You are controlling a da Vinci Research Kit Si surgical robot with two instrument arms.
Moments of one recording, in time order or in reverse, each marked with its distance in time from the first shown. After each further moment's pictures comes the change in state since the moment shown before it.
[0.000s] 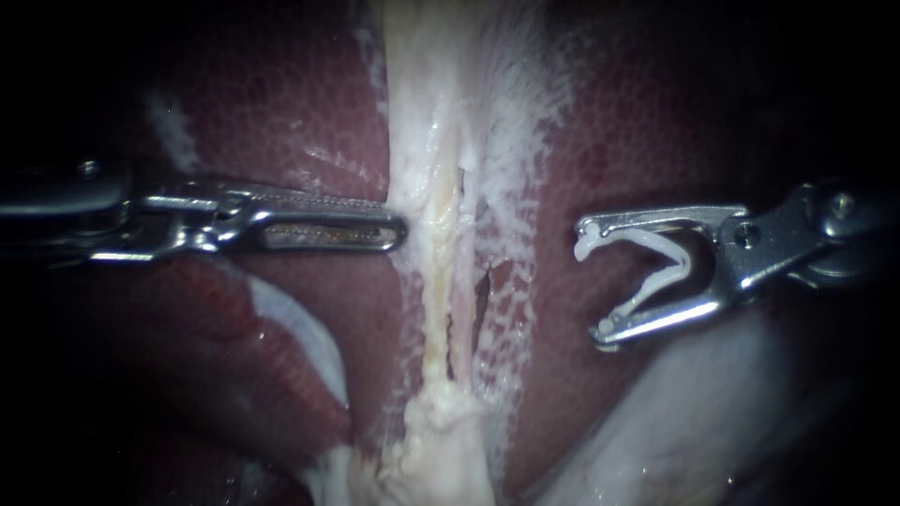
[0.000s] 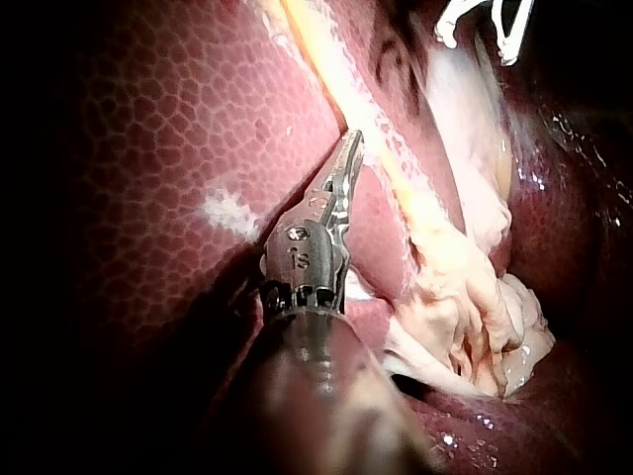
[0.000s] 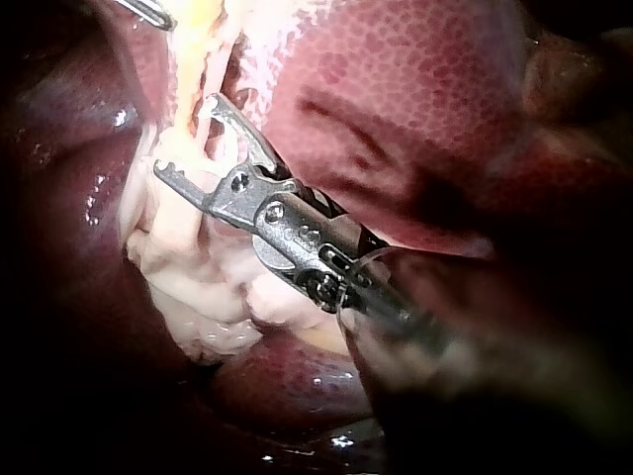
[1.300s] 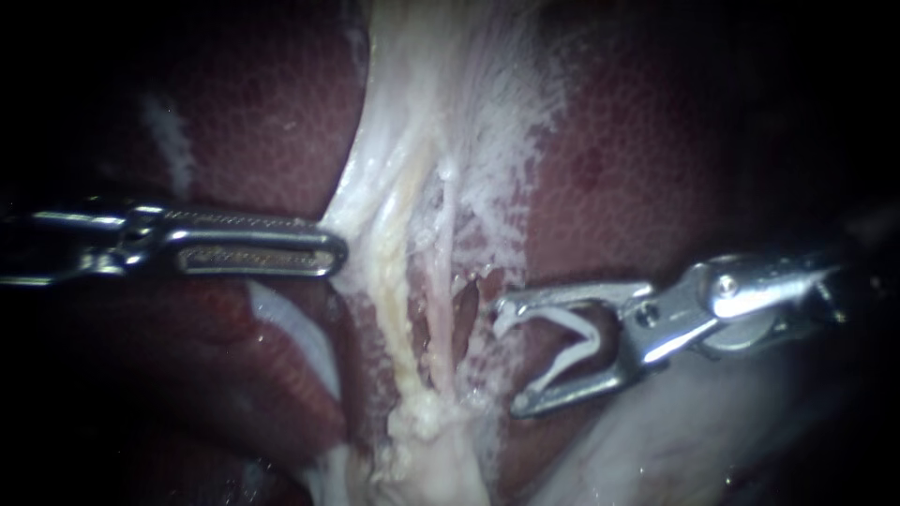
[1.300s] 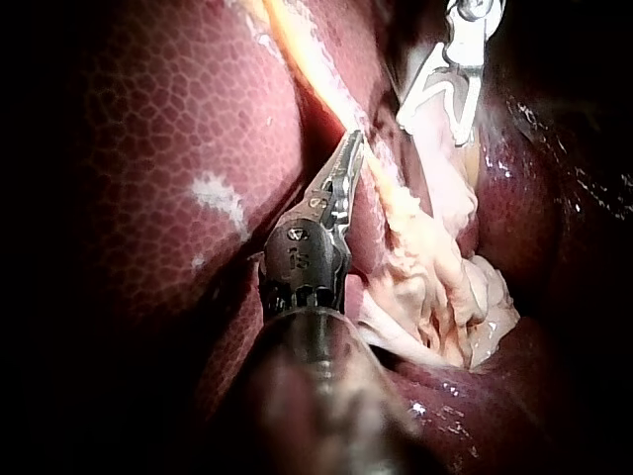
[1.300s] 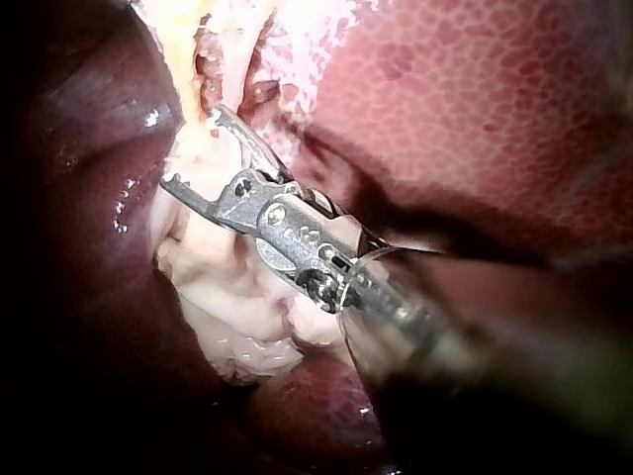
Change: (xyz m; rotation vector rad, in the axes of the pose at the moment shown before) right arm -0.005 -0.003 0.012 0.089 -0.024 0.000; left arm -0.003 -0.005 -0.008 0.013 0.007 -0.012
